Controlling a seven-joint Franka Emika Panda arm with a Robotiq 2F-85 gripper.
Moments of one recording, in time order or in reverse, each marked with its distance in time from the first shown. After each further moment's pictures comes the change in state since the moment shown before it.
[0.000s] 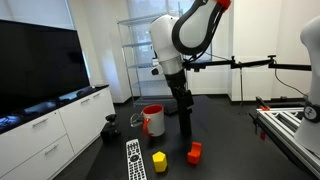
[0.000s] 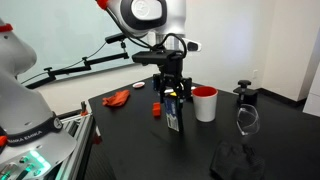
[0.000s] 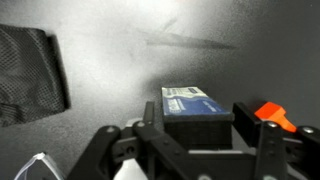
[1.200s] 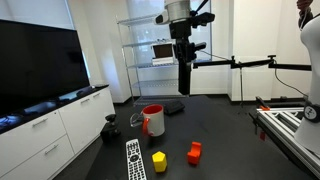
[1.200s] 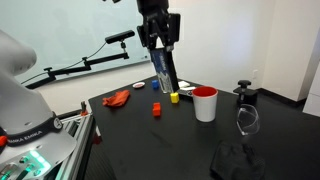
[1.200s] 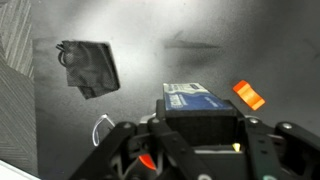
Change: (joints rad) arm 0.000 -0.406 -0.047 0.020 0.007 -0.286 -0.034
